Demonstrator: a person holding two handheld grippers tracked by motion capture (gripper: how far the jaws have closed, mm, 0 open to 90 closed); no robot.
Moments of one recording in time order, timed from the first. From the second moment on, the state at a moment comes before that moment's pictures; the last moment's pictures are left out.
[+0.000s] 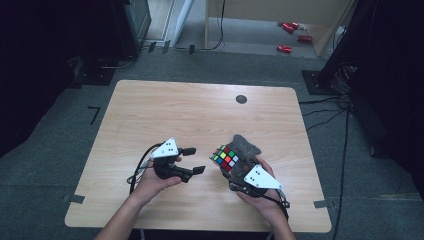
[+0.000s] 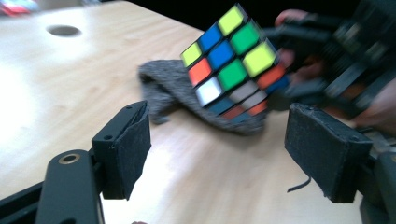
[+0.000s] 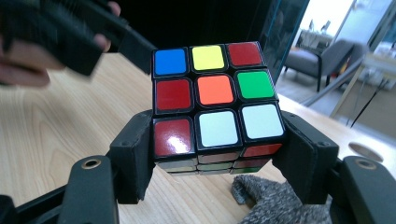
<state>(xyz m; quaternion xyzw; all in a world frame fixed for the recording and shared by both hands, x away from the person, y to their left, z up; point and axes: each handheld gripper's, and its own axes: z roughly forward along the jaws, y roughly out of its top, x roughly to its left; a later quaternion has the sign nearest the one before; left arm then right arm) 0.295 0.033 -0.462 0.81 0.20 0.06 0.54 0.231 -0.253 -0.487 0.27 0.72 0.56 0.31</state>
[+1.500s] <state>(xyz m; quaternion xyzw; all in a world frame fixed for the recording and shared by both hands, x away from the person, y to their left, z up) 0.267 0.001 -0.495 0.81 0.11 0.30 0.50 0.231 -0.226 -0.472 0.41 0.67 0.61 0.14</state>
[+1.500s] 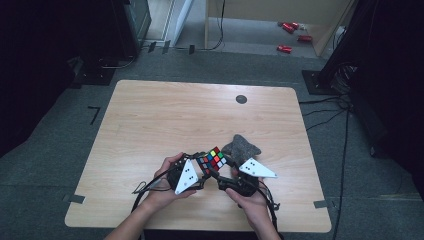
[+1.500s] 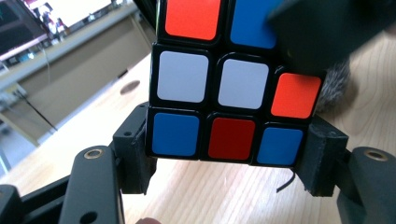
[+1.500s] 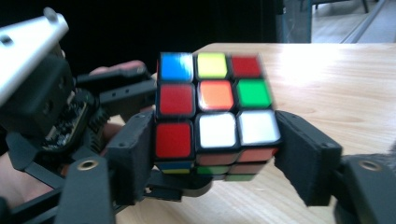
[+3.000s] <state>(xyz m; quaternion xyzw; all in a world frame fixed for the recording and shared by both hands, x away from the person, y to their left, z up) 0.287 0.021 -0.479 0.84 0.20 0.11 0.50 0.240 -0.270 -0.474 0.43 0.70 0.51 0.24</state>
